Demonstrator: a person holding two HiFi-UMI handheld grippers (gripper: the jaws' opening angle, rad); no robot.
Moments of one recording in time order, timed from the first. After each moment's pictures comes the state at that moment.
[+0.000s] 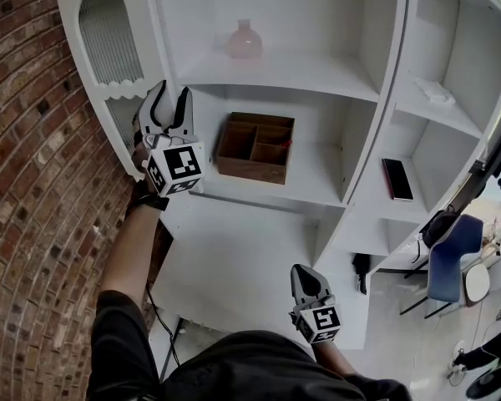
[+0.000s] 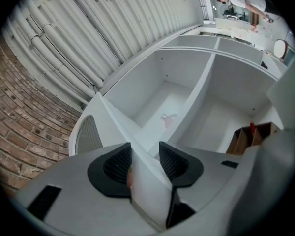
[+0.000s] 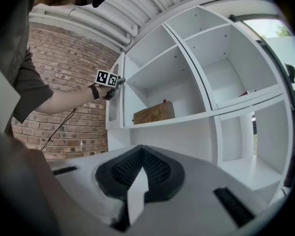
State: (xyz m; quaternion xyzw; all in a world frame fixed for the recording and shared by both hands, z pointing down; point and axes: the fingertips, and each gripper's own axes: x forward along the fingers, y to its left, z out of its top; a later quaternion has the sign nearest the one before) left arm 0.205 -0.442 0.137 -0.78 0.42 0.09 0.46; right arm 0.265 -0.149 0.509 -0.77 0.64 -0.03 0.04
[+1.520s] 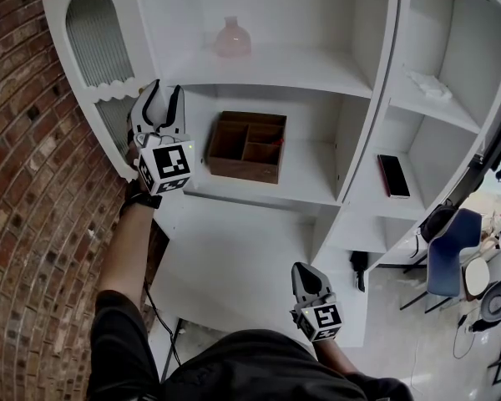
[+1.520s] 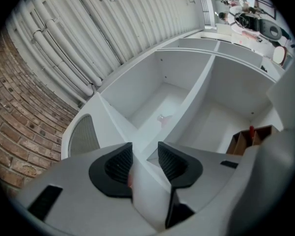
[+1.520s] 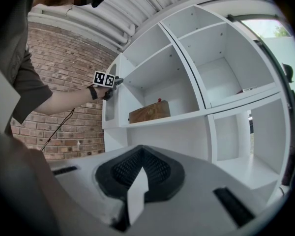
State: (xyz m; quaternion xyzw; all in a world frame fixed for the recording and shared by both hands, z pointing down) left arm 0.220 -0.448 0.140 -0.79 0.39 0.10 0.45; right arm 0.281 -0.145 0.514 -0.77 0.63 -0.04 0.04
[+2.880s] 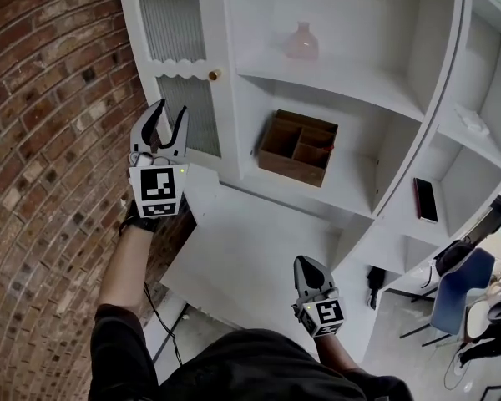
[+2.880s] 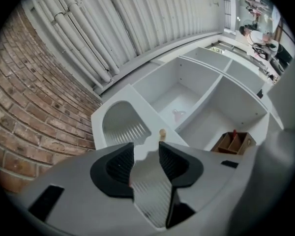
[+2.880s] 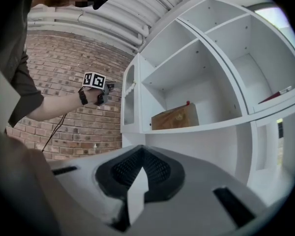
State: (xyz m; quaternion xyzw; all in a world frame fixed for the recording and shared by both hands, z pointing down) left arm 0.076 -0.437 0.159 -0.83 0.42 0.08 0.36; right arm 0.227 -0.194 0.484 -0.71 0.70 0.00 0.03
